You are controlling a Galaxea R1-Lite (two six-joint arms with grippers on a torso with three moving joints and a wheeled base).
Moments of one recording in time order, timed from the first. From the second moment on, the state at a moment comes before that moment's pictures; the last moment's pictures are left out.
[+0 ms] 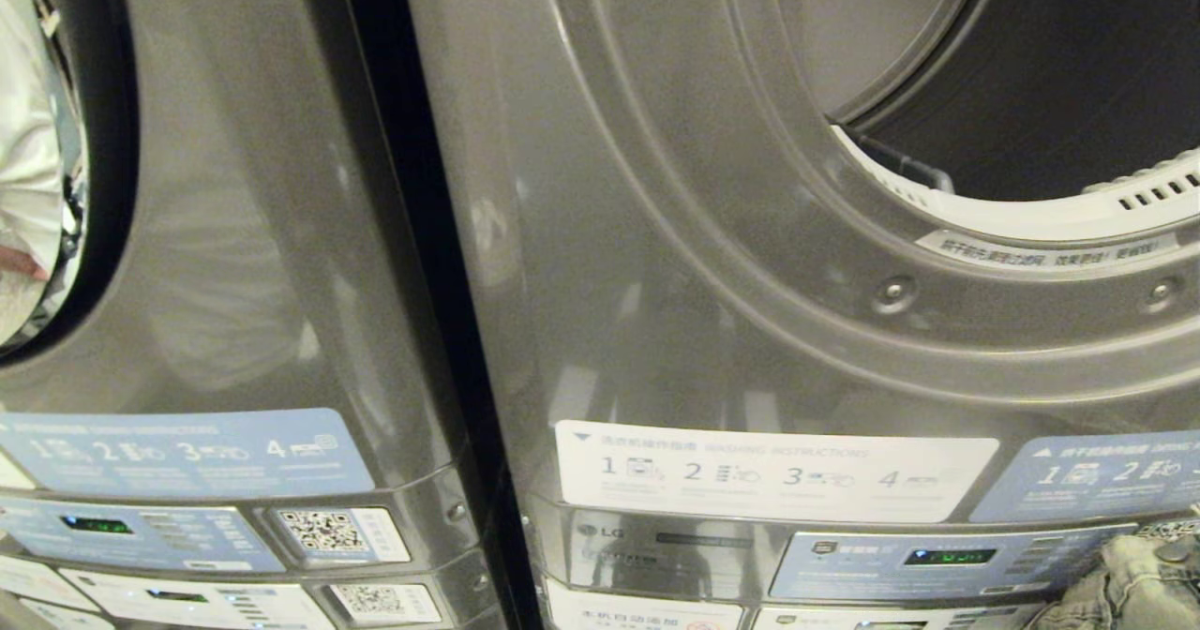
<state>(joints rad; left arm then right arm) 0.00 0.00 0.00 0.00 0.00 0.03 -0.01 0.00 0.00 0.00 0.03 -0.04</state>
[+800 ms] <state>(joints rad) 0.00 0.00 0.00 0.00 0.00 0.03 -0.01 0.09 -0.37 0.00 0.11 -0.18</state>
